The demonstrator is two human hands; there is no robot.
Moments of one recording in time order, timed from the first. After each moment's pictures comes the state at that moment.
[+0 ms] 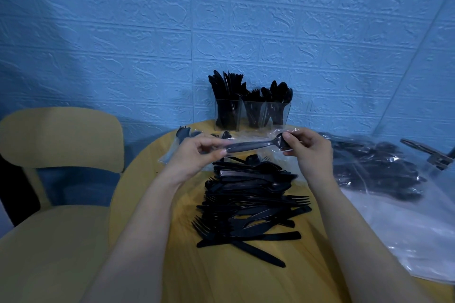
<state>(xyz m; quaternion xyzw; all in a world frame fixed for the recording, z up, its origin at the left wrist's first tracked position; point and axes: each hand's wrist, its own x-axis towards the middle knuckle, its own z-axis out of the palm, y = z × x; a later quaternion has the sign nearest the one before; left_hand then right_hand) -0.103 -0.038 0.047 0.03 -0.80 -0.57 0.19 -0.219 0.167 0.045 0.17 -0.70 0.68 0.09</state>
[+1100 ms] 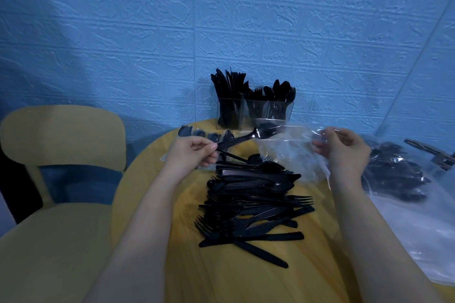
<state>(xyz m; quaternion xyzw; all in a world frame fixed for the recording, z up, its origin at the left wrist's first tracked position) -0.106 -0.049 0.039 0.15 -0.76 -0.60 0.20 -0.236 0.194 0.049 0.02 -0.61 0.77 0.16</state>
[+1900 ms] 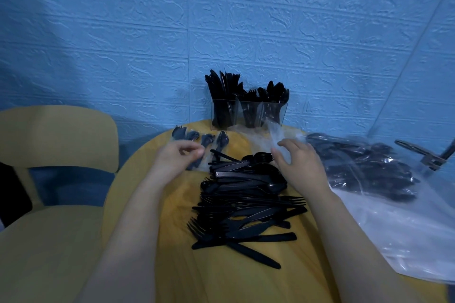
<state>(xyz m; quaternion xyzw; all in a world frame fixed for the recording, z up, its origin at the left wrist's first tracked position) -0.103 -0.060 0.035 0.19 -0.85 -0.45 0.19 -0.228 0.174 0.025 0.26 -0.92 0.23 0.18</state>
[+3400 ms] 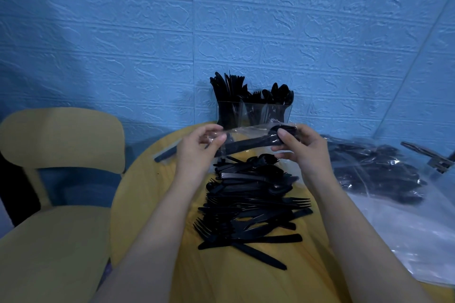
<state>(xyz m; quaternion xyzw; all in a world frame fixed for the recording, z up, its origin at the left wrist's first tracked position) -0.114 -0.019 0.046 0.13 -0.75 -0.52 0.39 -0.201 0.163 0.063 0.23 -0.63 0.74 -0.03</state>
